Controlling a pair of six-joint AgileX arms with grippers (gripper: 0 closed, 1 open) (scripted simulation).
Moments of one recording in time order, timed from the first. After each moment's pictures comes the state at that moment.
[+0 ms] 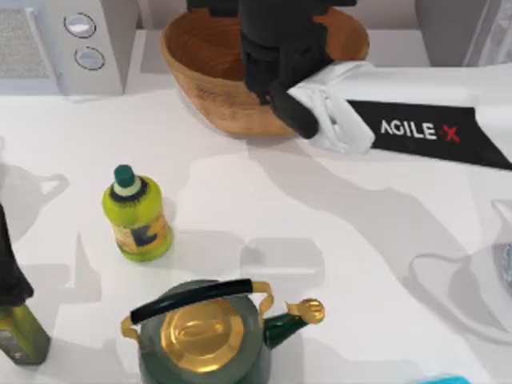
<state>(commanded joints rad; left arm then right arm) 0.00 0.00 0.00 0.00 0.00 0.00 0.69 2.23 1.64 0.59 0.72 0.00</state>
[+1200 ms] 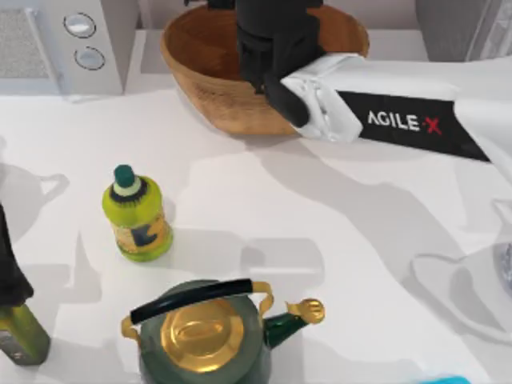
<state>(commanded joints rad) 0.00 0.00 0.00 0.00 0.00 0.00 0.67 2.30 1.75 0.58 0.69 0.00</state>
